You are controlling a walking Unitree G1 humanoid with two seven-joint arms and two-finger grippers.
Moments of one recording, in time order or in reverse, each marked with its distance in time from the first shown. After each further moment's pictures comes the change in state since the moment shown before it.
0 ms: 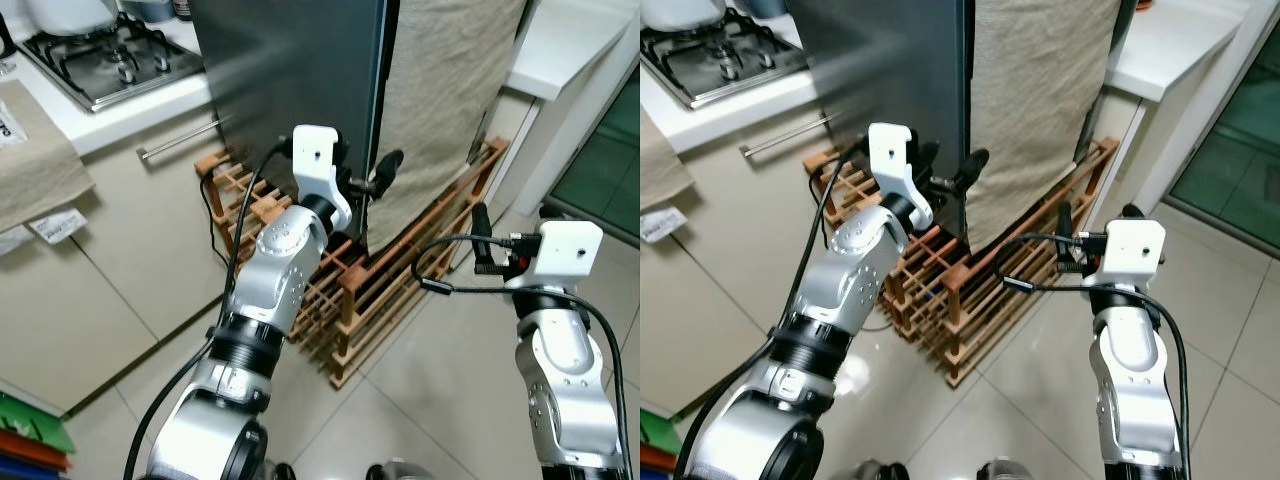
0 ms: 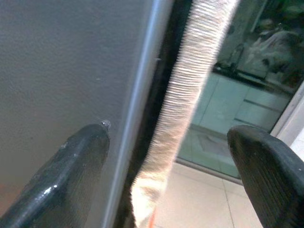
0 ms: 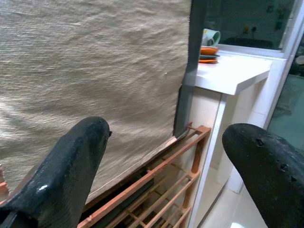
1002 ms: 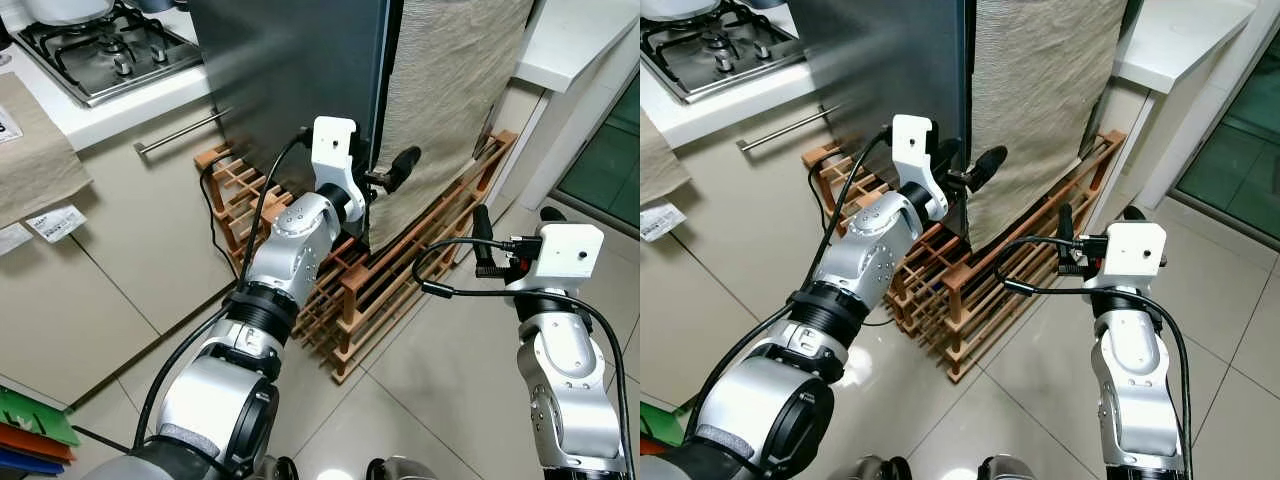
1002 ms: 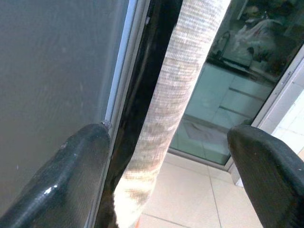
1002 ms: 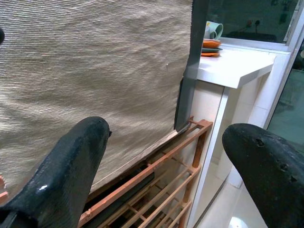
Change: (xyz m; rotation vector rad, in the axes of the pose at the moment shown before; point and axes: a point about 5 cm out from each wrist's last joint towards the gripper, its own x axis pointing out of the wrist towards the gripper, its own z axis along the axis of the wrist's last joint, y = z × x) left arm 0.013 -0.003 -0.011 -0.030 0.051 -0.080; right arm -0.001 -0.001 0.000 -0.005 0.006 0.000
